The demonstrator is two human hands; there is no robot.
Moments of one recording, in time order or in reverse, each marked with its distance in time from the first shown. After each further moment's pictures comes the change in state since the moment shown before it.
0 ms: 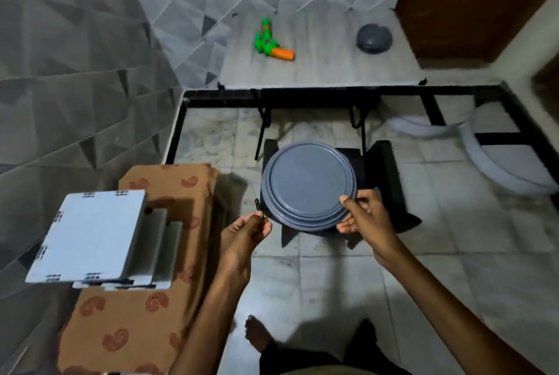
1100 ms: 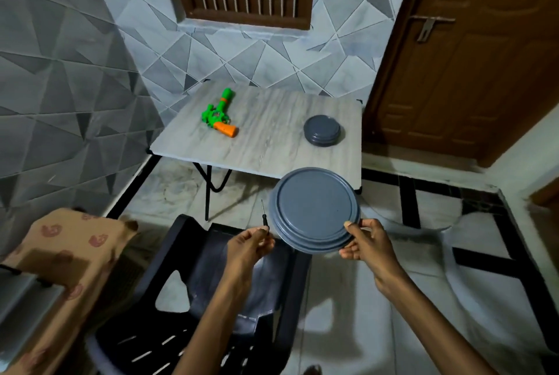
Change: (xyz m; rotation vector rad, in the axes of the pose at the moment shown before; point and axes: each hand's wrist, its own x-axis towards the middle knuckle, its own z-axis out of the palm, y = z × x) left_hand 0.127 -0.045 0.503 -0.078 0.028 0.145; right_hand 0.383 -0.153 -0.339 -0.078 -0.135 -0.041
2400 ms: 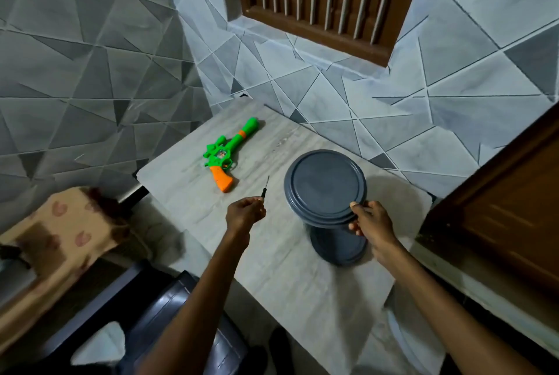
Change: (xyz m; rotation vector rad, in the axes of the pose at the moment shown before) left_hand 0.467 0.117 0.219 0.033 0.510 0.081; right_hand 0.589 -0.180 0.075 -0.301 -0.324 -0.008
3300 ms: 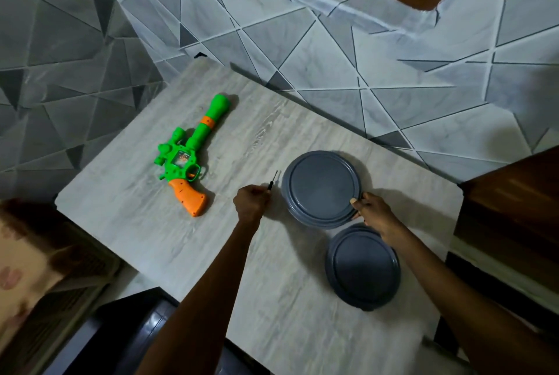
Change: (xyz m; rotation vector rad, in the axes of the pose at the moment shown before) left_hand 0.230 -0.053 0.074 0.513 0.013 -0.097; right_hand 0.206 0.058 0.066 -0.442 -0.124 0.193
